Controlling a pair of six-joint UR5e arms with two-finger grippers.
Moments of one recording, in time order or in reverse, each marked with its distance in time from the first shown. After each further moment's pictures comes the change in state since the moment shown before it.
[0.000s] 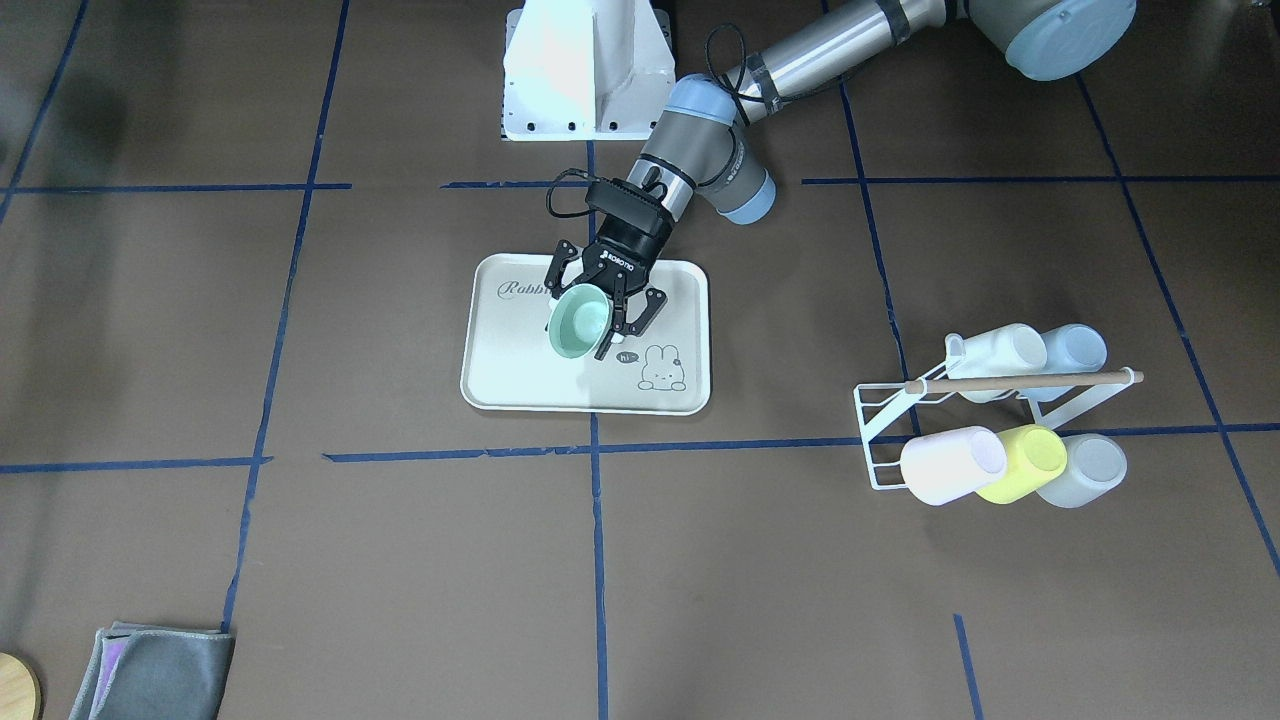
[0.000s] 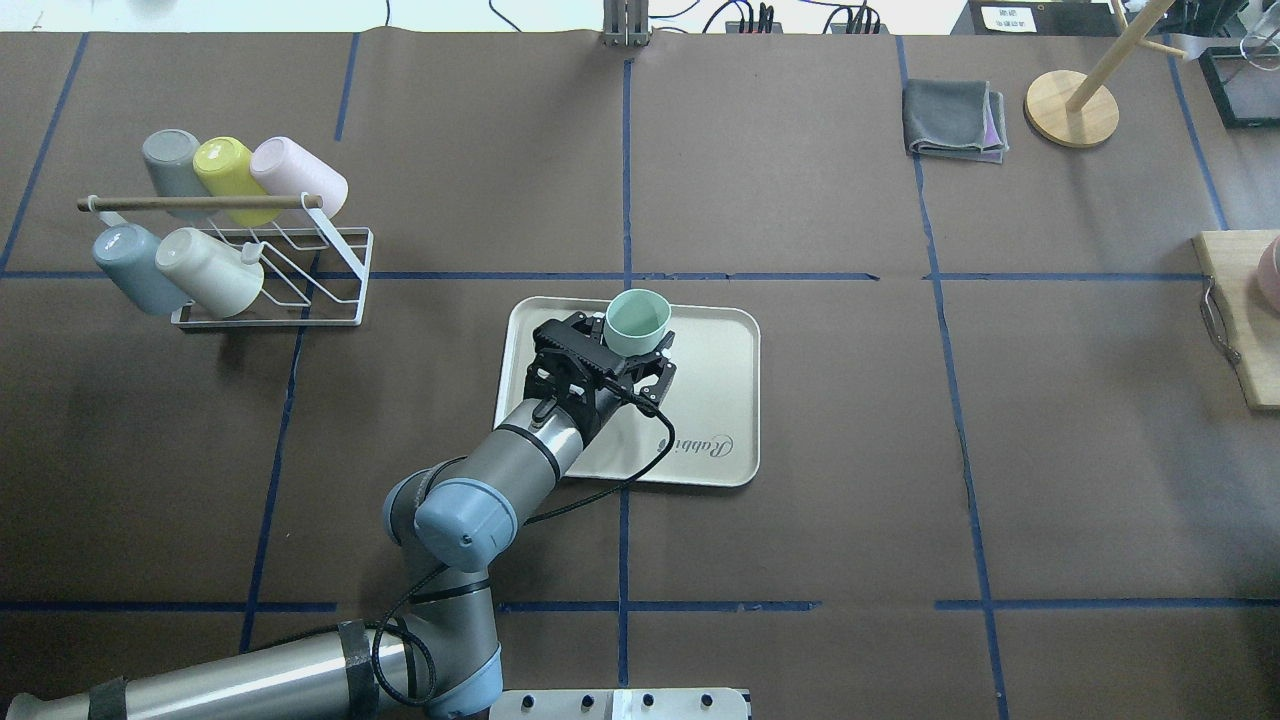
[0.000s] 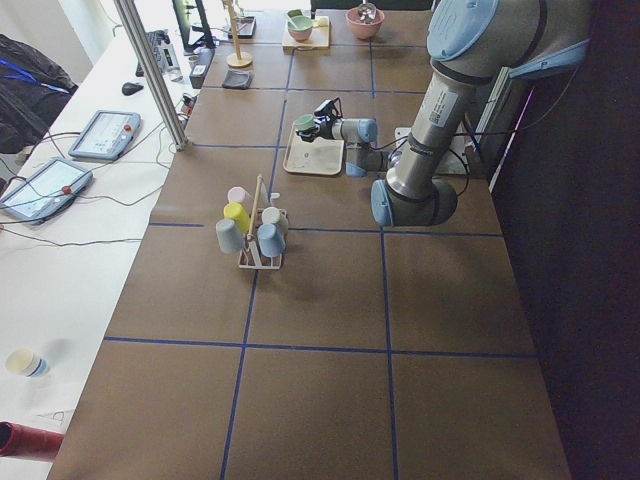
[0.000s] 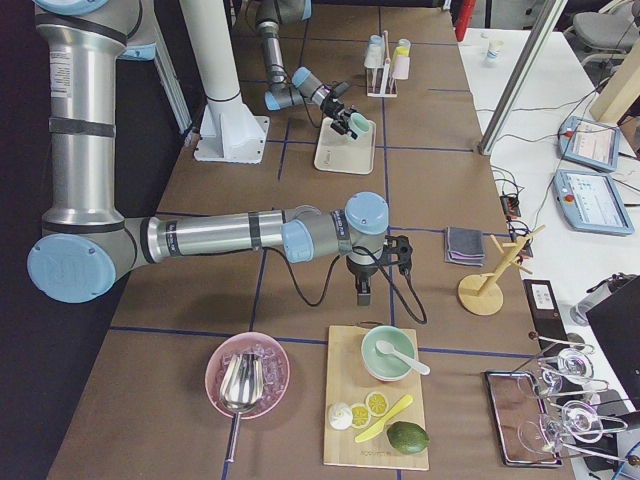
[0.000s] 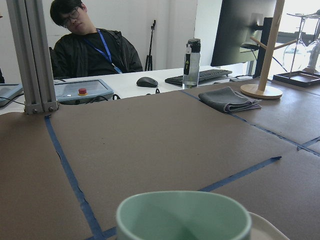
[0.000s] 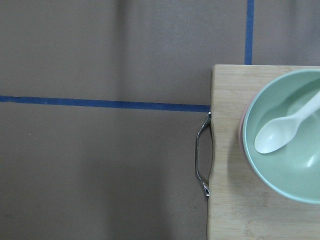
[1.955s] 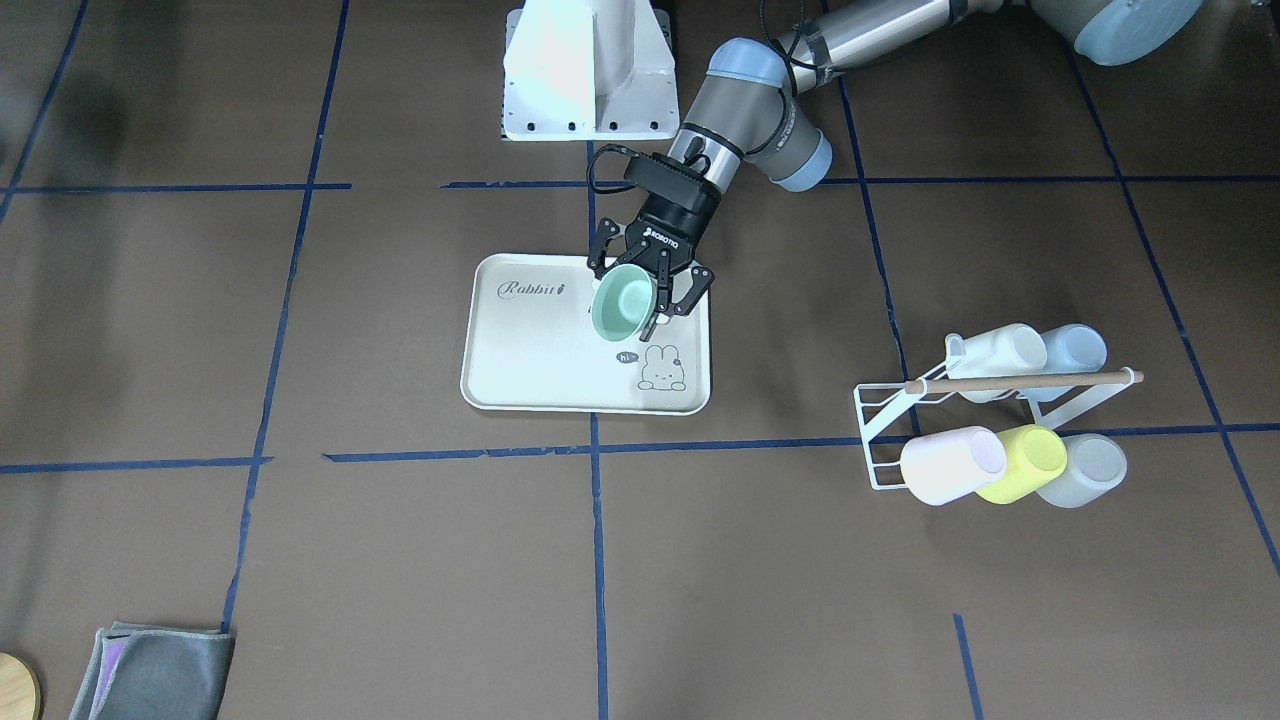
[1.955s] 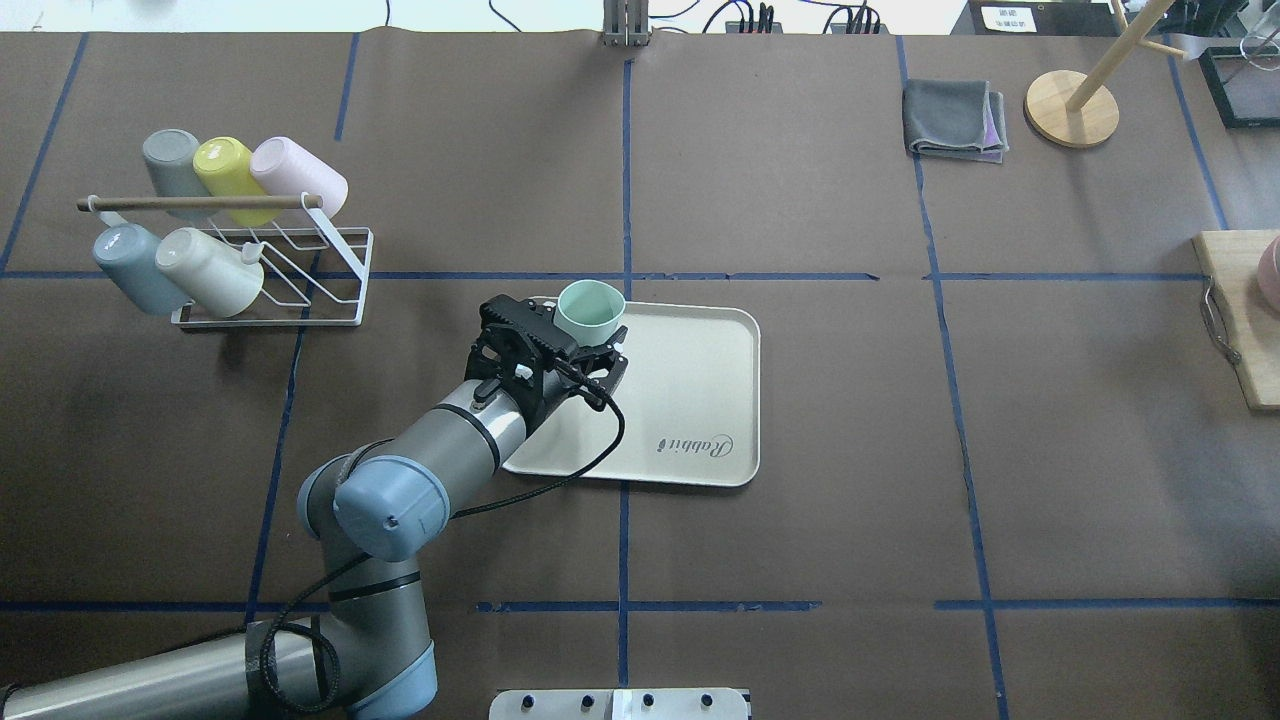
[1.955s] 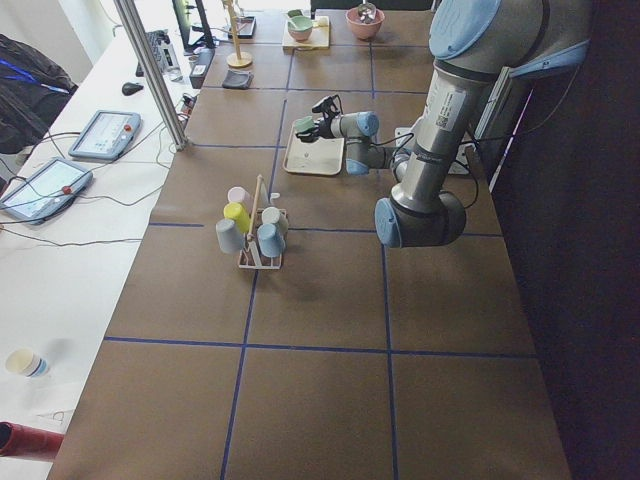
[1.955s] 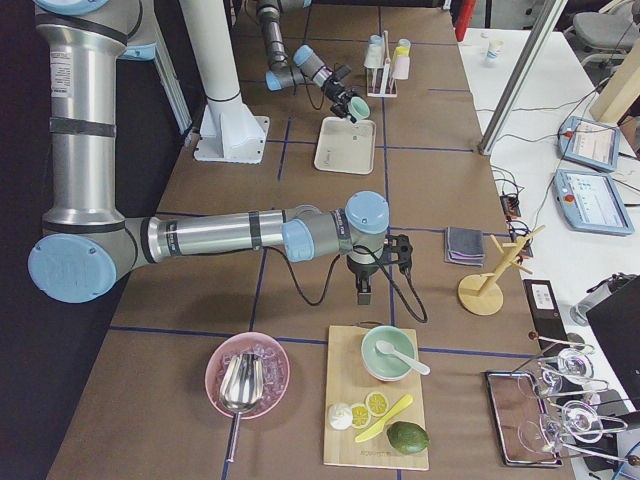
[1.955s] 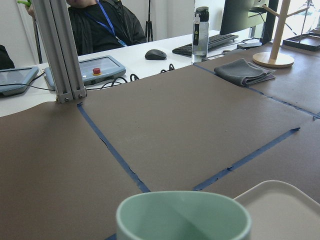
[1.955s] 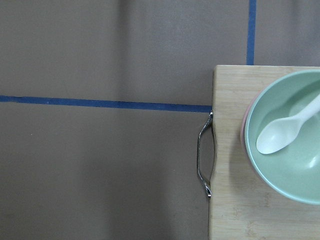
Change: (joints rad) left arm -0.031 0.145 -0.257 0.194 -0.077 0.000; right arm -0.001 0.002 0.000 -0.001 0.002 0.000
